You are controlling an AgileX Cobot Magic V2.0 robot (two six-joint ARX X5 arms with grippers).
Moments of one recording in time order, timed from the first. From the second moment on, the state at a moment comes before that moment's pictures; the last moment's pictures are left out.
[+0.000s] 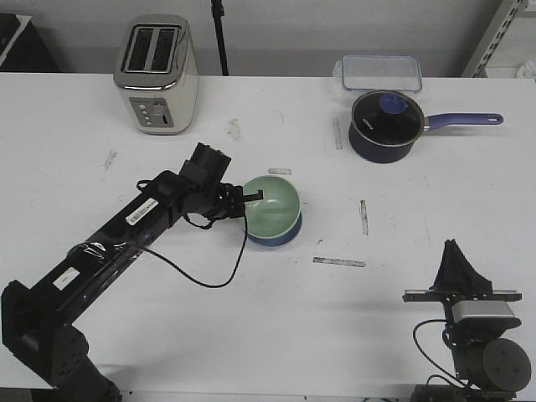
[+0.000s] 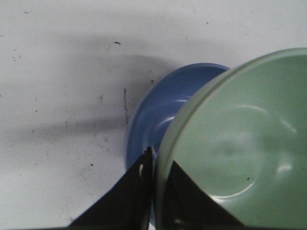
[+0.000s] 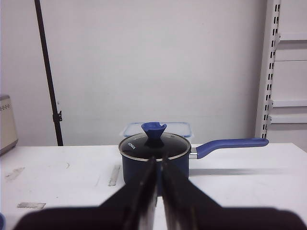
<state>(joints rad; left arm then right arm) -0.52 1.73 1.54 -0.68 0.15 -0.59 -0.01 0.21 0.38 -0.04 -0.05 0.05</state>
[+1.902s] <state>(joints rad) -0.35 1.41 1.38 -0.42 0.10 -0.37 -0.01 0.21 0.38 -0.04 -0.05 0.05</state>
